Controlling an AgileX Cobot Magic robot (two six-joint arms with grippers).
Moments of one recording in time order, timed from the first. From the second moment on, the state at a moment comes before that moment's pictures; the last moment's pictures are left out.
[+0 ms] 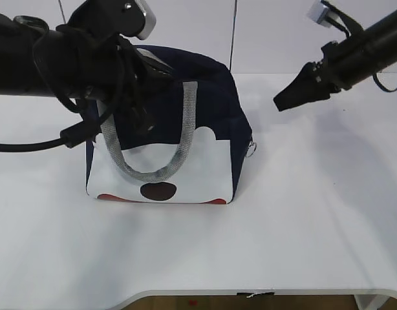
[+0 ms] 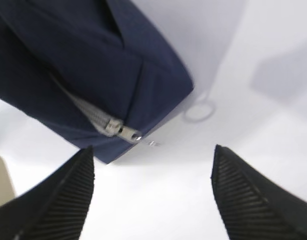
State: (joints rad) left arm -0.59 1.54 -1.01 -1.38 0.10 1.89; right arm -0.09 2.01 -1.63 0.86 1.19 -1.16
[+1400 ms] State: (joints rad) left arm -0.59 1.49 -1.01 -1.12 0.16 1.89; right arm -0.02 1.87 -1.73 0.82 1.22 -1.62
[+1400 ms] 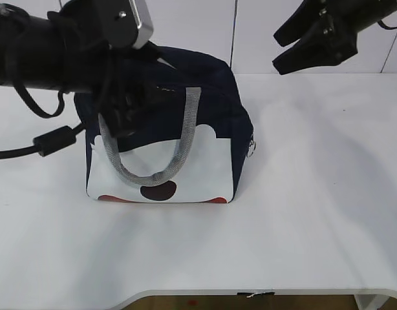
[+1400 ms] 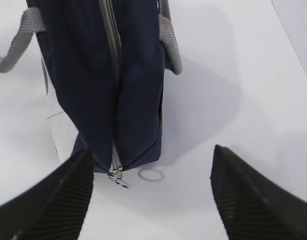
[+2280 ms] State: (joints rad) left arm -0.59 1.35 -1.01 -0.35 0.39 1.86; right arm 0.06 1.69 -1.73 0.78 1.23 -1.55
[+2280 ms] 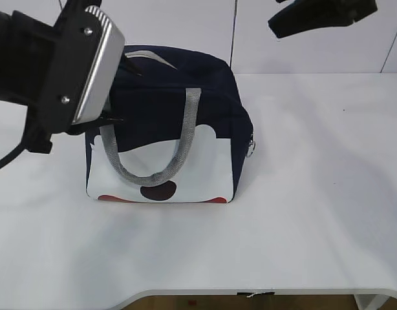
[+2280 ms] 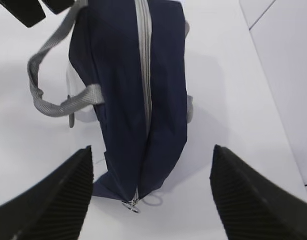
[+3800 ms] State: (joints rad) left arm -0.57 0.87 -0.96 0.18 0.86 0.06; right arm 0.06 1.07 -1.38 0.40 1.26 -0.59
